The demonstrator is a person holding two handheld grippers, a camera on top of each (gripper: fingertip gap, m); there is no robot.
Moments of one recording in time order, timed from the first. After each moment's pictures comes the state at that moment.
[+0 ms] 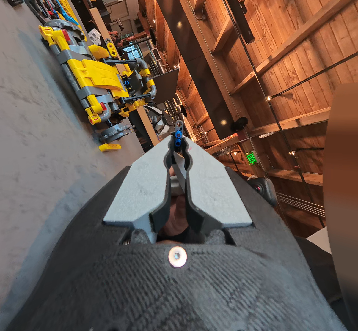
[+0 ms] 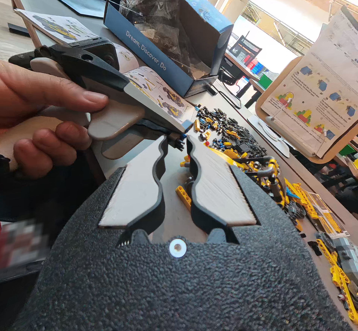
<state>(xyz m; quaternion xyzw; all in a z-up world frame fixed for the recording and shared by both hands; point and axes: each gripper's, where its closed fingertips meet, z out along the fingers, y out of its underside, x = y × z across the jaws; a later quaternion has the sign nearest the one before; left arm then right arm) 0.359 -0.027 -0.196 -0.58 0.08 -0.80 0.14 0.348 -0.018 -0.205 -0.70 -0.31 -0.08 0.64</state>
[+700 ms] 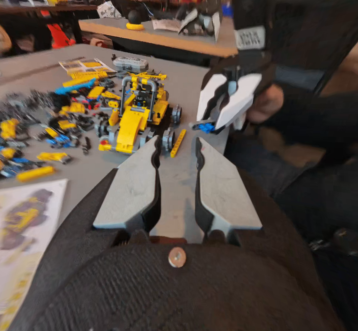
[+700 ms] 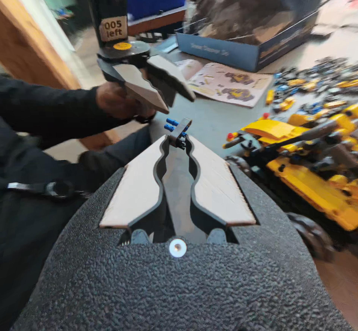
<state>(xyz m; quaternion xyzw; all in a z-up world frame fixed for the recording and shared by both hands) 0.347 -0.018 -0.194 -0.54 0.57 -0.48 0.39 0.361 -0.042 -0.205 -0.75 -0.26 0.31 0.52</state>
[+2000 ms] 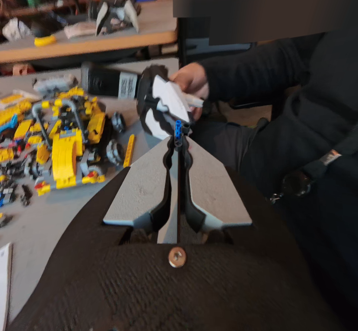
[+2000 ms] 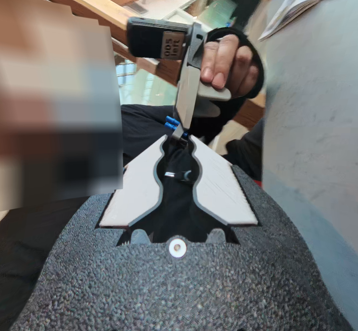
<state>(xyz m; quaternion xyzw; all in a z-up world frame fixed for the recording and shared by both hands) 0.337 -0.087 -0.203 -0.39 0.70 -0.50 0.34 0.324 -0.095 -0.197 -0.63 -0.14 0.74 0.19</state>
